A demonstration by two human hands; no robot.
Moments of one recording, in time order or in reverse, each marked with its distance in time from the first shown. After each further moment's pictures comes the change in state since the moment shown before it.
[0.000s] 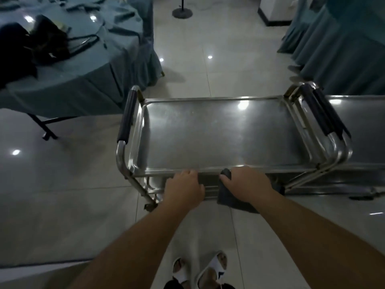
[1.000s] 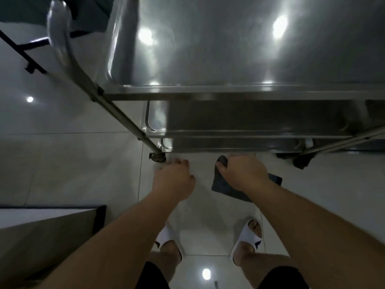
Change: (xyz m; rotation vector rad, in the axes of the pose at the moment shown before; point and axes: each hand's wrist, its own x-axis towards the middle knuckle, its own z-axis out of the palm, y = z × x) left_hand 0.056 -0.139 0.302 0.132 -0.228 -0.136; right_hand 0.077 -0.023 0.339 -0.007 -0.268 -0.008
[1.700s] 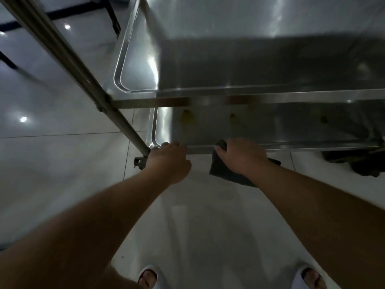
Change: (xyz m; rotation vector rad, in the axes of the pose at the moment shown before) left_hand 0.250 -0.089 0.214 0.126 0.191 0.089; right_hand 0.251 -0.020 0.245 0.081 0.187 -0.024
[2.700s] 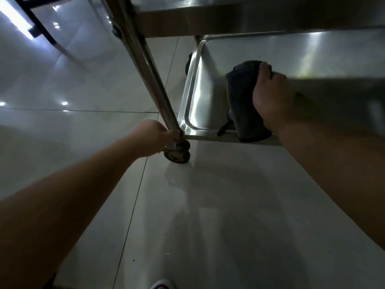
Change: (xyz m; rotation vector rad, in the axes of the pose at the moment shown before) left_hand 0.044 -0.157 0.082 -0.510 0.002 -0.303; right_hand 0.147 -0.066 0.045 0.703 0.464 0.095
